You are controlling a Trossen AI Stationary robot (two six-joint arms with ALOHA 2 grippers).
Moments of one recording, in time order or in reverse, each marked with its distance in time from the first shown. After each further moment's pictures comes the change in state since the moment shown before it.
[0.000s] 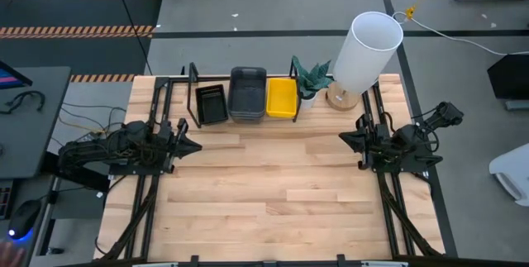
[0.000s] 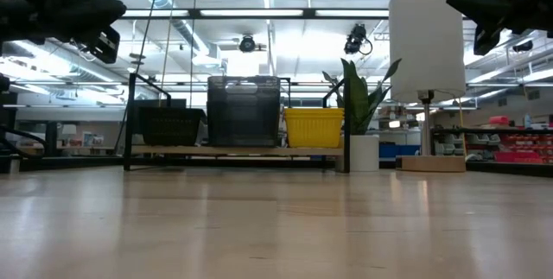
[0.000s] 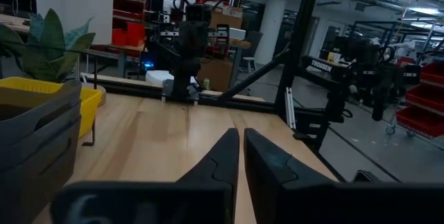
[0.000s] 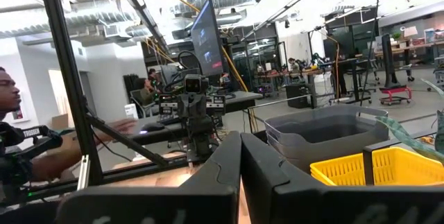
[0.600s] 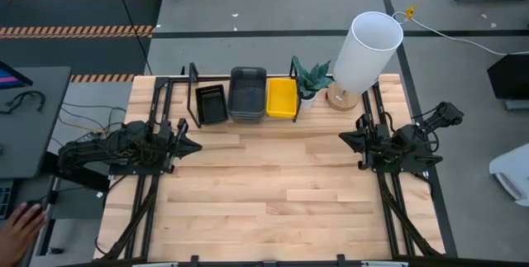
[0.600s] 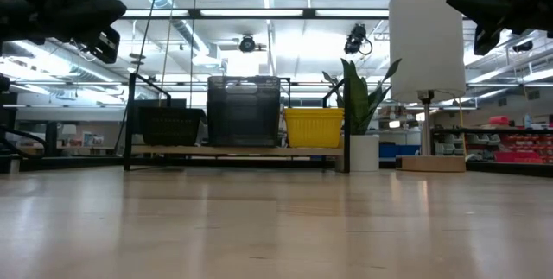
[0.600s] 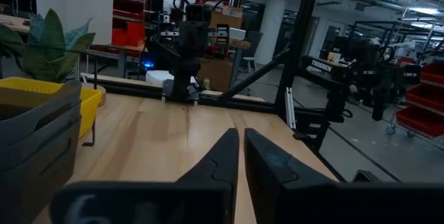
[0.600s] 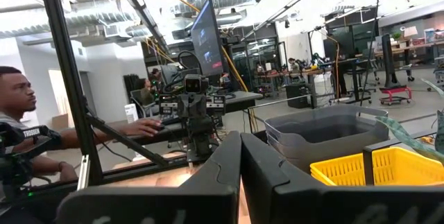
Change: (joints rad) left arm 0.000 0.000 0.000 0.000 0.000 0.000; right arm 0.000 0.000 0.000 0.000 0.000 0.000
